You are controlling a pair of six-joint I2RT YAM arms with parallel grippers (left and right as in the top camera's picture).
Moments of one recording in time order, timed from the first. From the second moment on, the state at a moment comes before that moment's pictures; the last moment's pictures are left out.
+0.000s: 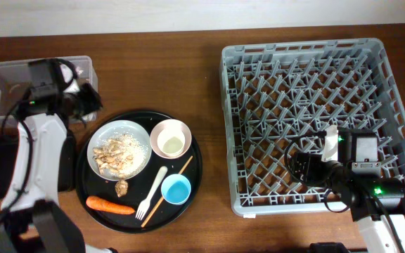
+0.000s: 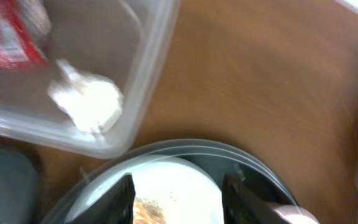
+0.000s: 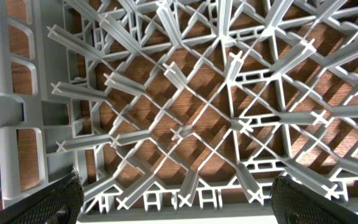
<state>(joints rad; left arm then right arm) 0.18 1.64 1.33 -0.70 0.17 -0.25 -0.02 0.93 0.86 -1.00 -0.12 0.16</state>
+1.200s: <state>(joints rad) -0.28 1.76 1.54 -1.08 1.12 0.18 -0.02 1.14 0.87 -0.64 -1.17 -0.13</state>
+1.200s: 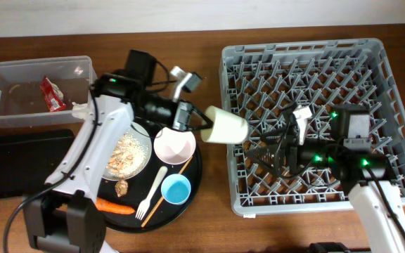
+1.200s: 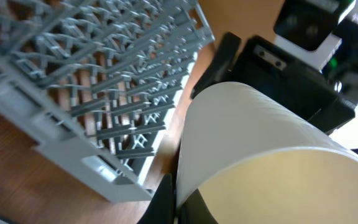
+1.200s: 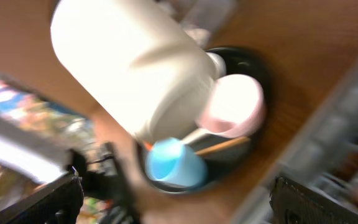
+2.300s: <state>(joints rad) -0.39 1.76 1.54 -1.04 1.23 0.21 -0.02 1.16 0.87 -0.47 -1.41 -0.18</state>
